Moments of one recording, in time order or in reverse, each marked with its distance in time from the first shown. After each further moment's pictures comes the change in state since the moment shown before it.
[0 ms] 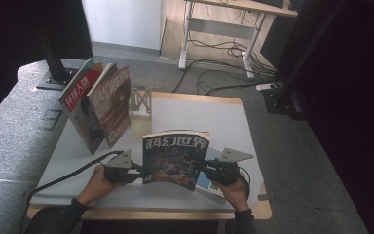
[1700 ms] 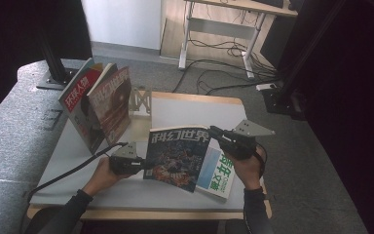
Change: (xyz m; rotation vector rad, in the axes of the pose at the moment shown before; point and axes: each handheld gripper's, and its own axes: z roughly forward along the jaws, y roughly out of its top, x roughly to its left) left arm 0.018 0.010 0.009 0.029 0.005 -0.018; right arm -0.010 0.096 -0.041 -0.092 -0.238 -0.098
